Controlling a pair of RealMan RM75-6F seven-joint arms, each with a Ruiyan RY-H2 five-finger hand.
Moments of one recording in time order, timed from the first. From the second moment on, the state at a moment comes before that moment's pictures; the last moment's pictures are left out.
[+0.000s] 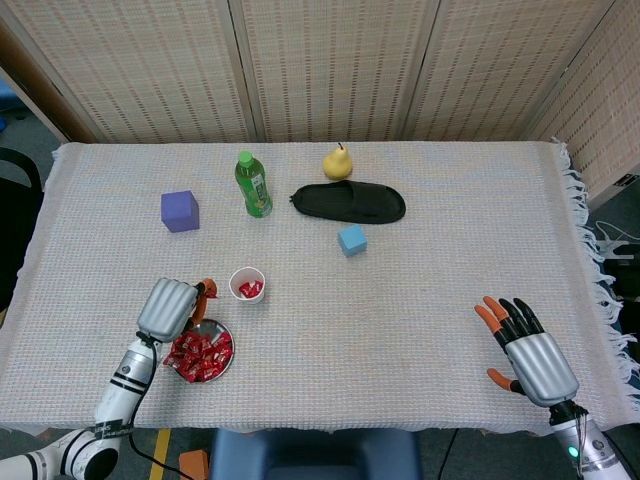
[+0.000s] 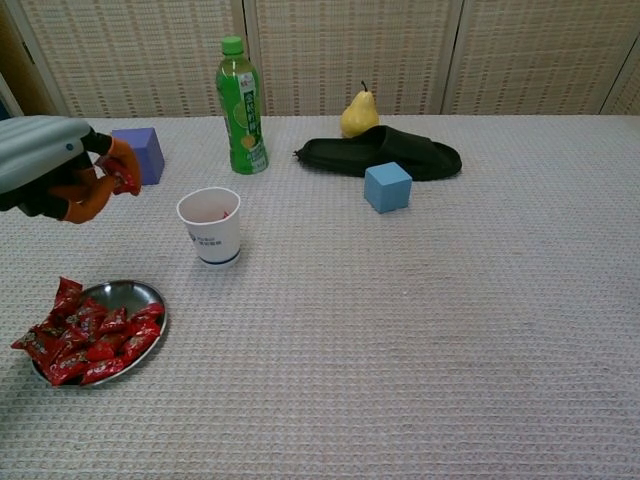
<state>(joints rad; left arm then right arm) -0.51 -1.48 -0.16 -1.54 1.39 1.18 0.36 0.15 -1.14 -0.05 -1.64 -1.67 1.39 -0.13</state>
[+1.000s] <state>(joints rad) -0.67 -1.70 -0.22 -1.36 1.27 1.10 0.47 0.15 -1.12 -0.04 -1.64 -1.65 1.39 -0.11</state>
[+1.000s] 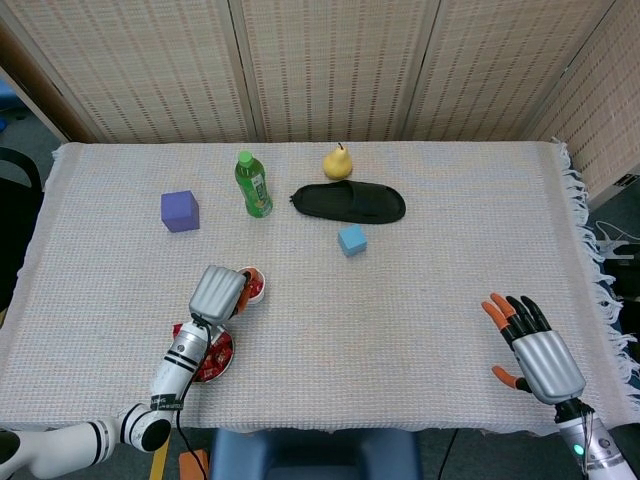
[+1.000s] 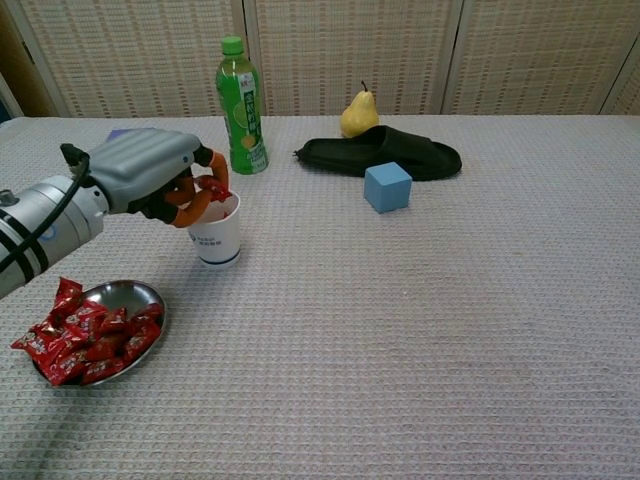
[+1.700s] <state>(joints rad) -0.60 -1.58 -0.13 -1.51 1.36 1.20 0.38 0.15 -1.12 -0.05 -1.65 -1.66 1.39 -0.11</state>
